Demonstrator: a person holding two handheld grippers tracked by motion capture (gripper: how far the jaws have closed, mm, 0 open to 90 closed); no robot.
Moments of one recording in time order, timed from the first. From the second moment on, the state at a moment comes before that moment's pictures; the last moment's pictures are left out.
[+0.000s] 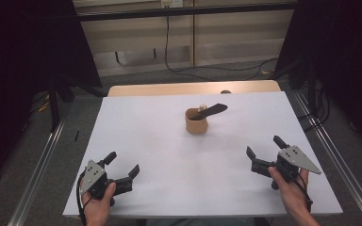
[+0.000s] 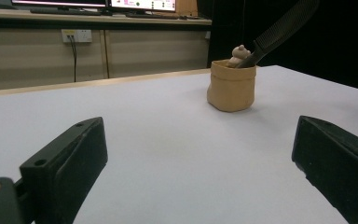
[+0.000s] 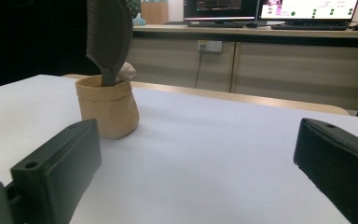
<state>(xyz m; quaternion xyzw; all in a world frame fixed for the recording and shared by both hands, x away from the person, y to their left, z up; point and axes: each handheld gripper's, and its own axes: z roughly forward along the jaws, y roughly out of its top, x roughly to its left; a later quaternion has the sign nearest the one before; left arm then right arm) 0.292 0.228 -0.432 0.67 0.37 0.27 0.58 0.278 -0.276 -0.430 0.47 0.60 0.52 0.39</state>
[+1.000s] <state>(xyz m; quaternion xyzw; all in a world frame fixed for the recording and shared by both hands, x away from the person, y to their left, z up) 0.282 0.239 -0.433 0.66 0.40 0.28 0.58 0.241 -0.300 -0.444 0.48 0.59 0.49 0.41</state>
